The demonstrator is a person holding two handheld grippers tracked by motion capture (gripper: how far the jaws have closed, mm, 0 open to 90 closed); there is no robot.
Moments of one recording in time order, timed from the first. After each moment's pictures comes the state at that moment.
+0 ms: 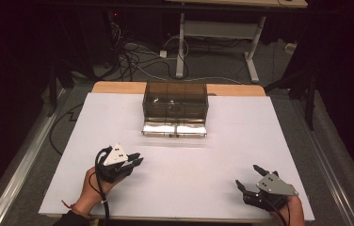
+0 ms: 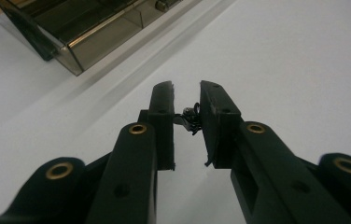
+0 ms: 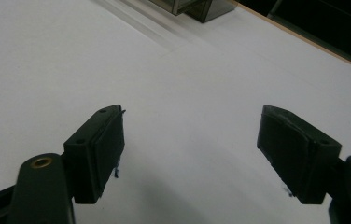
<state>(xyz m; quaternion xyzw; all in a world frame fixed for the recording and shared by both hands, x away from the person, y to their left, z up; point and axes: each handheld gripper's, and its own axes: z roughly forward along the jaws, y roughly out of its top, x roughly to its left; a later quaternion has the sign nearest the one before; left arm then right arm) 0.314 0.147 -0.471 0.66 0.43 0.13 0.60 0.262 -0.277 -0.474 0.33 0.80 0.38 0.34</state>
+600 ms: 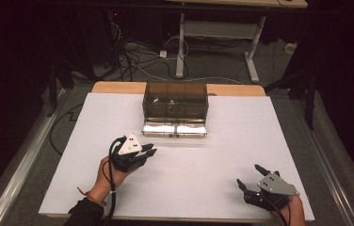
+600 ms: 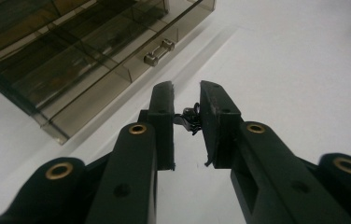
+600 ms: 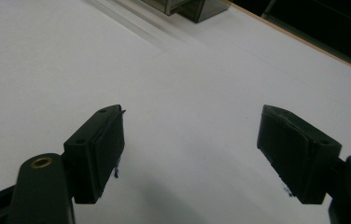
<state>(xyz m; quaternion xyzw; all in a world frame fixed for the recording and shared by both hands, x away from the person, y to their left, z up) 0.337 0.111 -0.455 0.66 0.41 0.13 0.62 0.262 -0.279 -0.474 0.33 0.79 0.38 0.35</state>
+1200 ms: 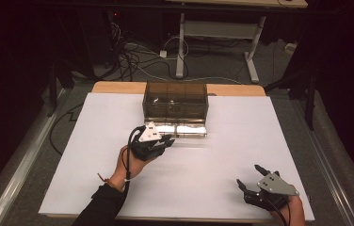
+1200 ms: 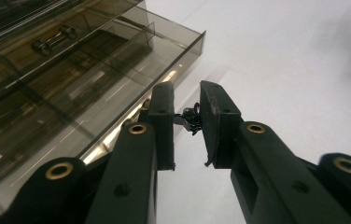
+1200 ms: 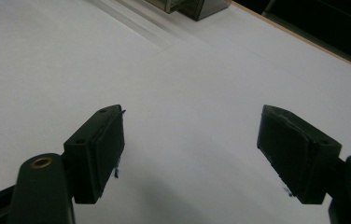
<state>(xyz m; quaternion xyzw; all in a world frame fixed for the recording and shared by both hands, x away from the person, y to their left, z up) 0.369 0.061 -0.440 0.66 0.40 0.10 0.63 0.263 -0.279 -0.475 0.33 0.79 0.38 0.35</state>
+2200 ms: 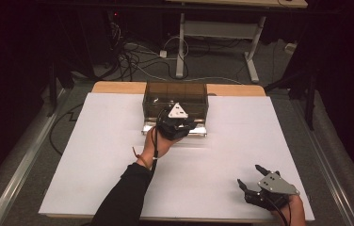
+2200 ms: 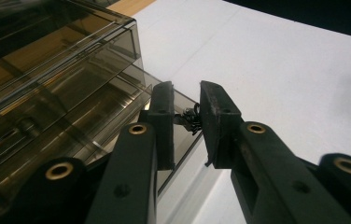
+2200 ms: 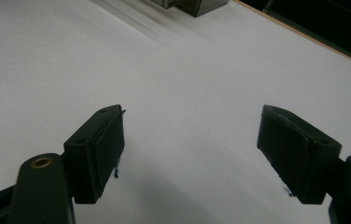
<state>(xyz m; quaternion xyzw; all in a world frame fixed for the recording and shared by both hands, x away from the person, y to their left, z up) 0.428 -0.007 -0.426 0.65 0.41 0.08 0.63 0.264 -0.281 -0.477 0.34 0.79 0.37 0.34</state>
